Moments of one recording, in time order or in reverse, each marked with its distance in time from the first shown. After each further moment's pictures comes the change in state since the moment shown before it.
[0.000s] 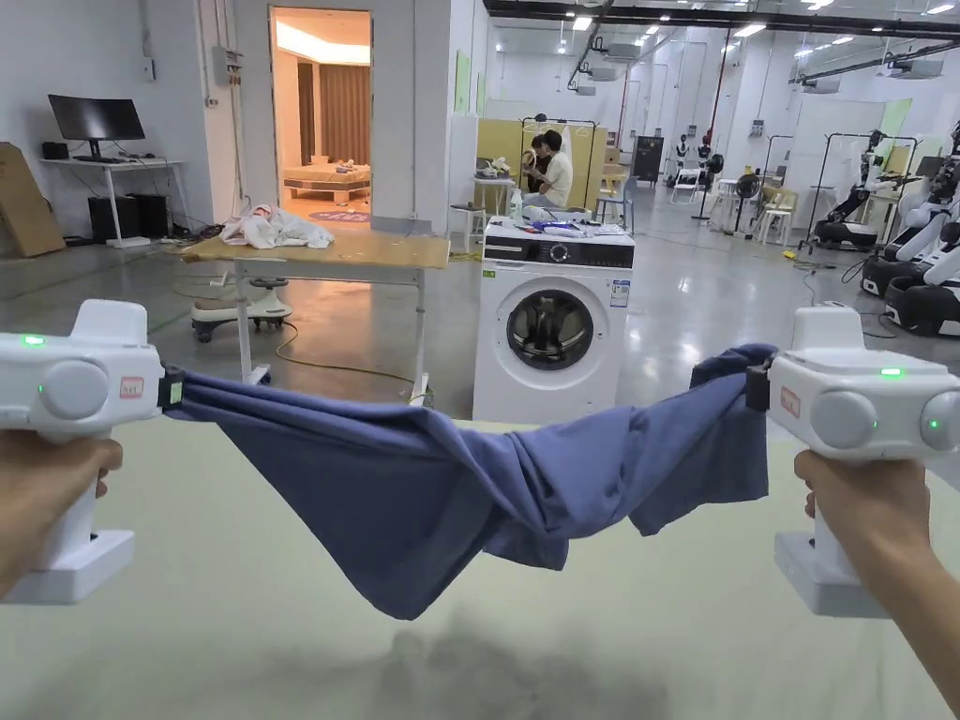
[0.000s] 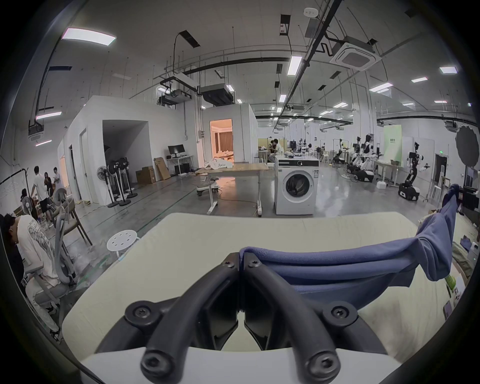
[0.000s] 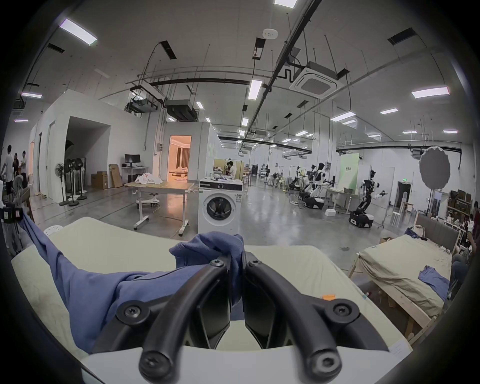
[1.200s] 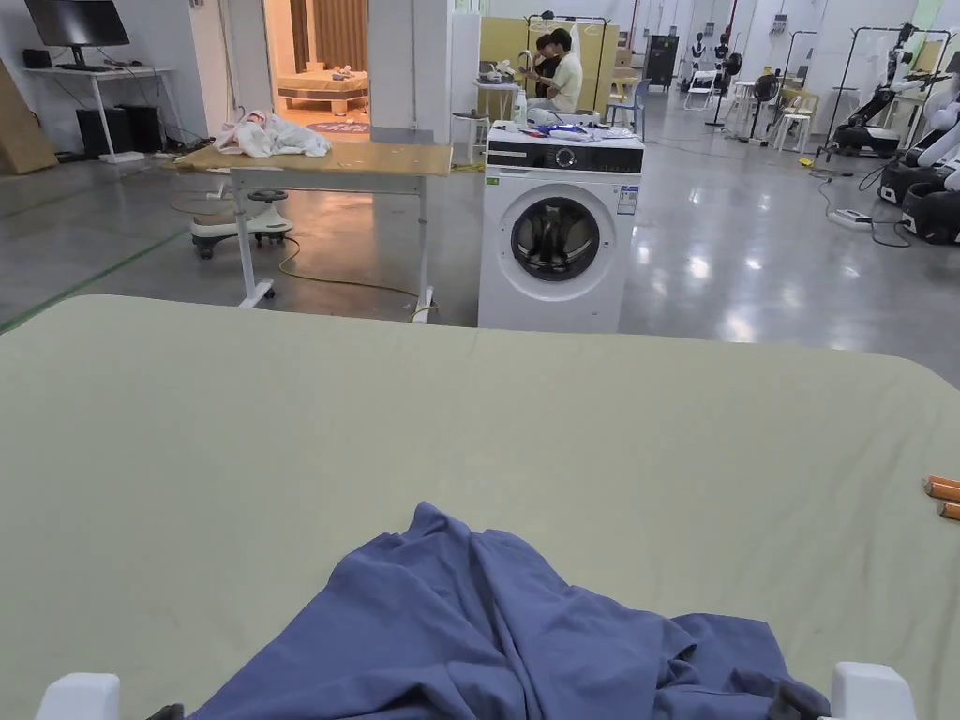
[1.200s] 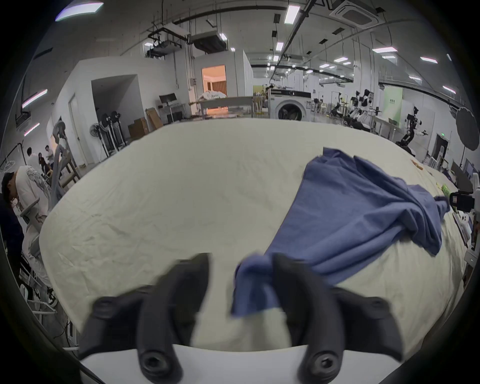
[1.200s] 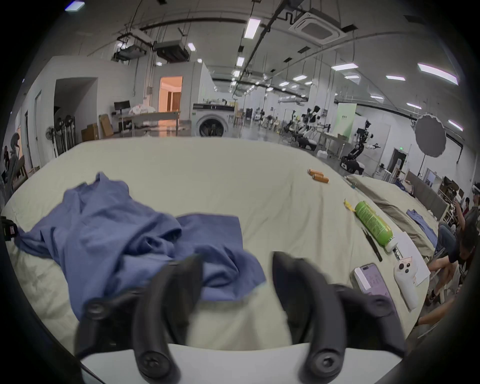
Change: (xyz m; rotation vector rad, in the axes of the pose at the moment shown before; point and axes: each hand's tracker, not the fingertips) left arm 0.016 -0.323 0.112 -0.298 -0.032 -0.007; right arm 0.005 -0.304 0.140 -0.334 -0.050 -0.001
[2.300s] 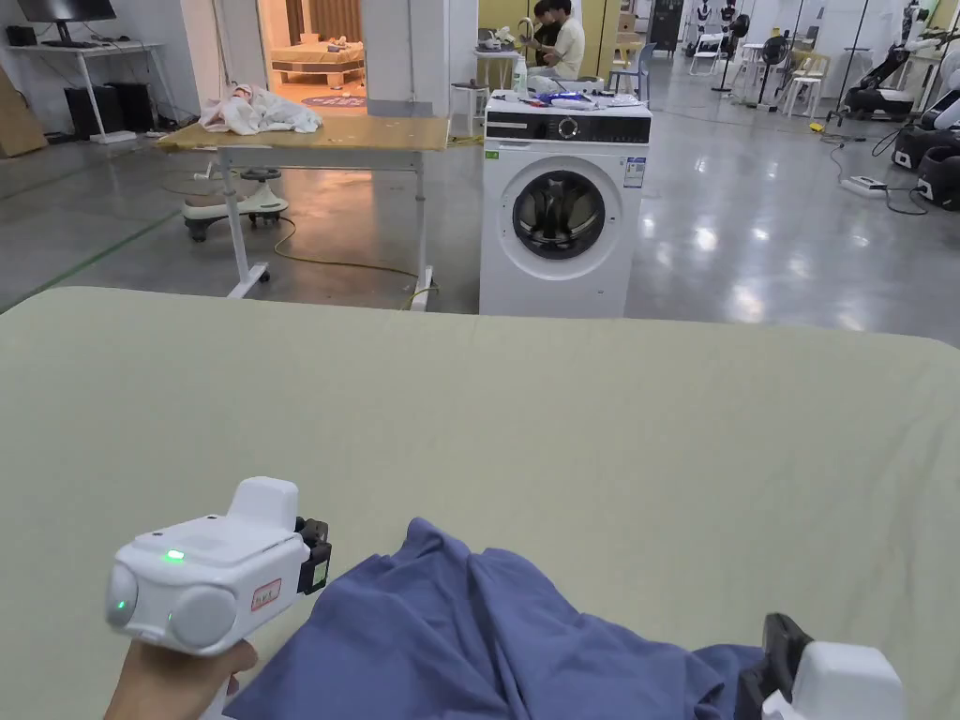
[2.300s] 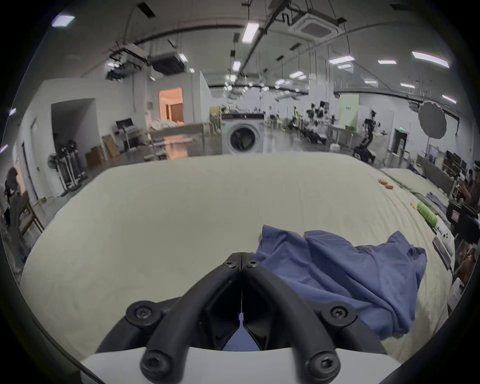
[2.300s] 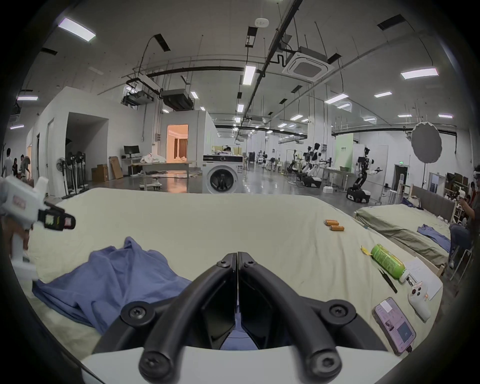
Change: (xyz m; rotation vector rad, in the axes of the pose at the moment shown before) left arm 0.108 0.175 -0.119 0.055 -0.280 -0.138; right arm -0.064 0.054 0.014 0.254 0.040 -0.044
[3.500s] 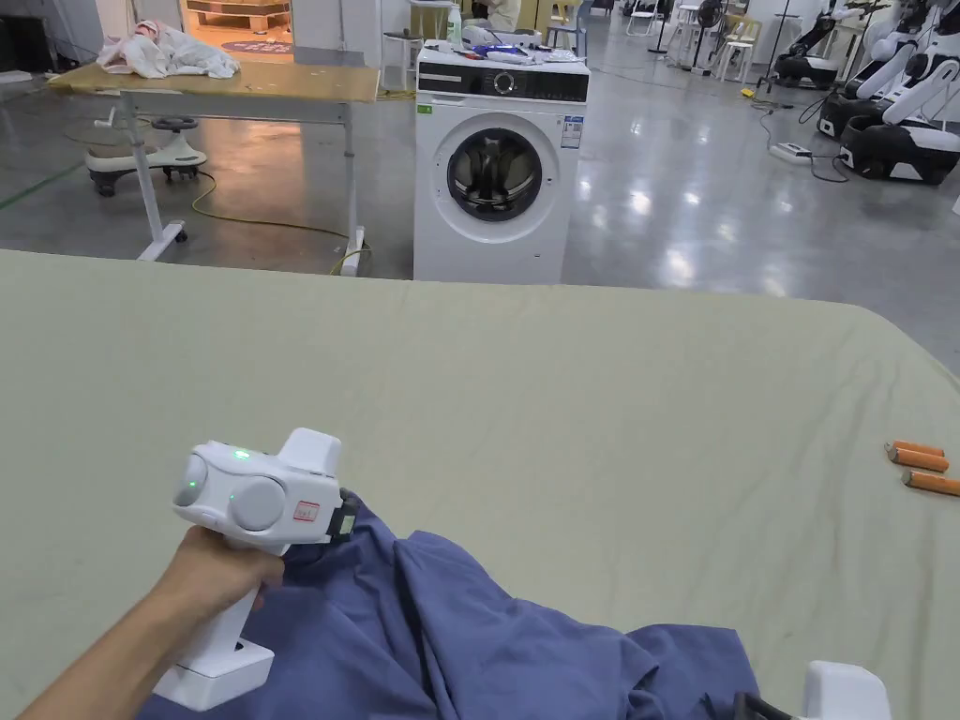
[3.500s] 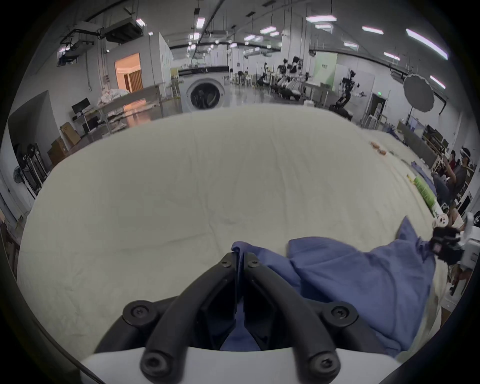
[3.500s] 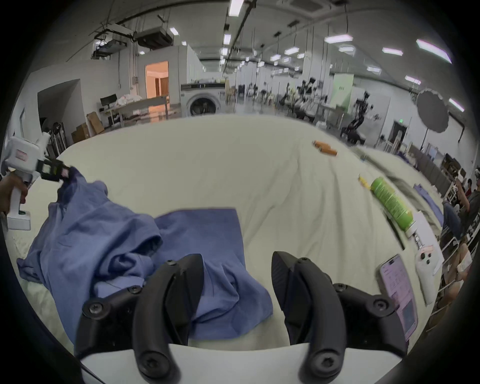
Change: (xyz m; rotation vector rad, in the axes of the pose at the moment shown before) left arm 0.052 0.037 -0.105 -0.179 -0.164 -0.075; right arm 0.087 -0.055 -0.079 -0.522 -0.018 -0.062
